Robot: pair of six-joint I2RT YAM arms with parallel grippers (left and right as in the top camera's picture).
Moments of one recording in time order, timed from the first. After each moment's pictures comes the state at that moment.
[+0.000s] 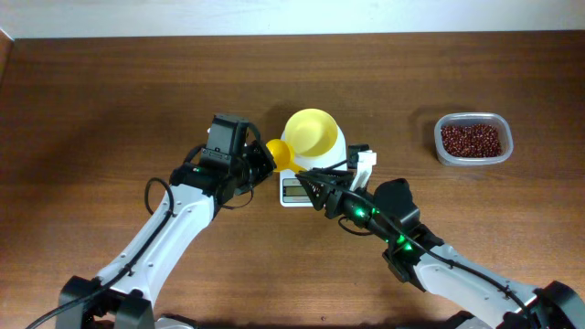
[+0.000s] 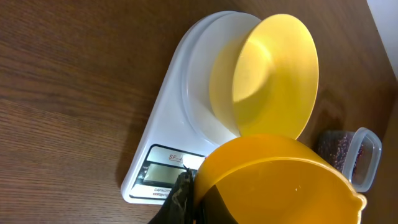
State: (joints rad) left arm -0.31 1.48 0.96 -0.40 0.24 -0.88; right arm 0.59 1.38 0.44 0.75 -0.31 0.80
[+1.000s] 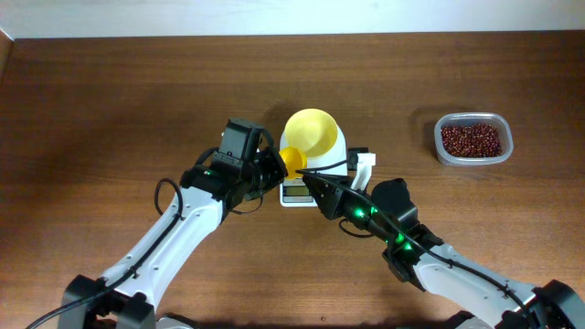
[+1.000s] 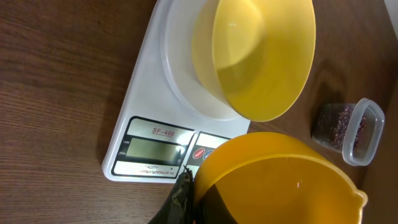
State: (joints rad) left arm -0.38 1.48 0.96 -0.42 0.26 -0.89; right arm 0.59 1.39 0.44 0.71 -0.31 0.83
